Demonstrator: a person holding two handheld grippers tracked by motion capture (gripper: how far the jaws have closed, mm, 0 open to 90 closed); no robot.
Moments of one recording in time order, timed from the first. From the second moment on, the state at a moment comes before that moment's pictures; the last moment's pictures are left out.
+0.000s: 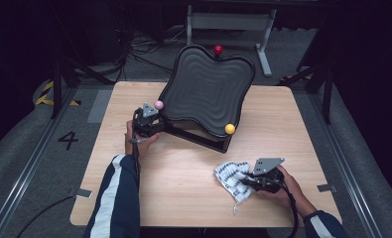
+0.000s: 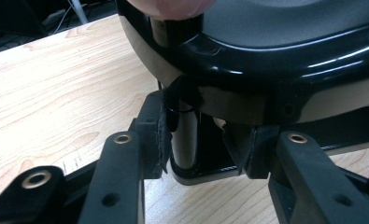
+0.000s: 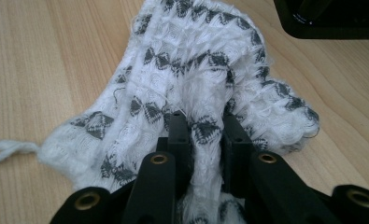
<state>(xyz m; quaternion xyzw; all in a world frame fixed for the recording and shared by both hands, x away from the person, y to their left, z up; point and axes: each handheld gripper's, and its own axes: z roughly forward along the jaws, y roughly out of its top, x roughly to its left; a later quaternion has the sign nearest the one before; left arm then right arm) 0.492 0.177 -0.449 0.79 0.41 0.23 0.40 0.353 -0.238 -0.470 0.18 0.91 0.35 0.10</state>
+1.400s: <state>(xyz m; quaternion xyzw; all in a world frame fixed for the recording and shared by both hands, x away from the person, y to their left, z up) 0.373 0.151 -0.448 0.82 0.29 0.16 0.47 0.350 -0.249 -0.471 0.19 0.91 0.35 0.11</state>
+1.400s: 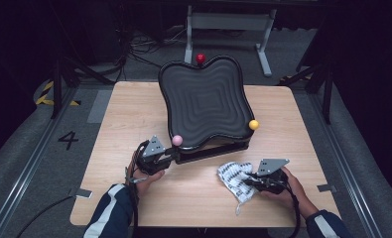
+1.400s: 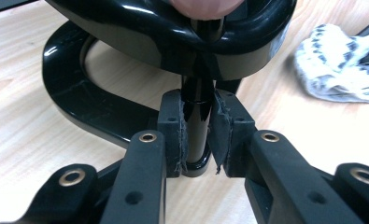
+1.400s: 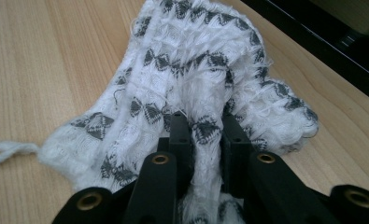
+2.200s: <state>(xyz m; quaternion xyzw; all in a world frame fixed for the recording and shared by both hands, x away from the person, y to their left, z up) 0.379 0.135 -0.462 0.81 0.32 0.14 0.48 0.350 -0.248 -0.471 0.19 0.91 0.35 0.11</state>
